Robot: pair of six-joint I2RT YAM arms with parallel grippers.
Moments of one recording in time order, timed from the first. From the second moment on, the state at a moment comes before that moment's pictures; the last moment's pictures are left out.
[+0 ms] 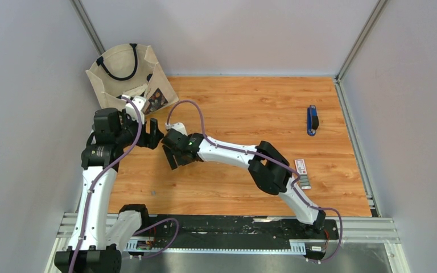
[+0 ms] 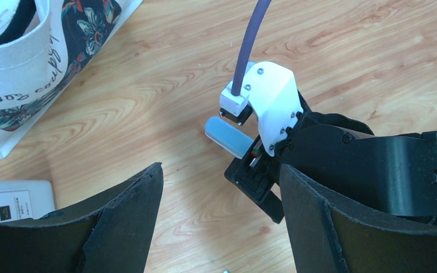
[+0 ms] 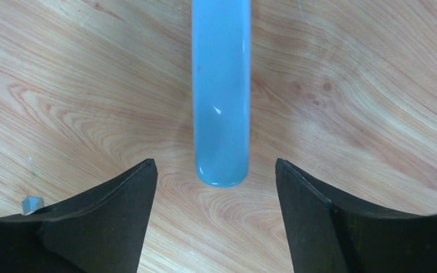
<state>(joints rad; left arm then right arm) 0.03 0.88 1.01 -0.70 0.44 0.19 1.11 2.29 1.92 -0.63 0.24 0.57</state>
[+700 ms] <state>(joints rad) -0.02 0.98 1.10 -0.78 0.49 0.18 0.26 1.52 1.52 -0.64 0.26 0.54</state>
